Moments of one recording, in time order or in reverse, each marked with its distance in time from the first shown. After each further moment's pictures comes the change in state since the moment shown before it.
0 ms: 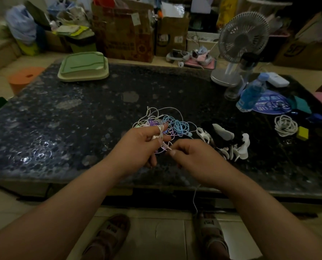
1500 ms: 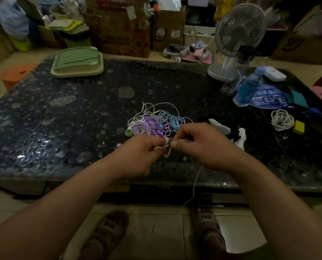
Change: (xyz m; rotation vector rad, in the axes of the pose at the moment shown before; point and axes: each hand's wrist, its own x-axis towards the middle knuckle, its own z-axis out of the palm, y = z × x) left_hand -0.002 -0.006 0.005 0.390 -0.235 0.038; right_hand 0.004 0.006 -0.030 -0.005 0.051 -0.112
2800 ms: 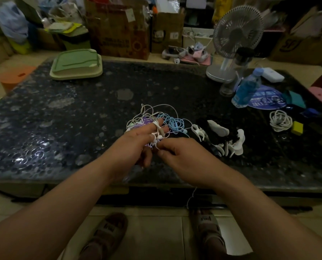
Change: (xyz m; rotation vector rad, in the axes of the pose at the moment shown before) left_hand 0.005 0.003 0.000 -0.590 0.113 -0.071; right_hand -0.002 -0.006 0.037 -0.184 -0.072 -0.068
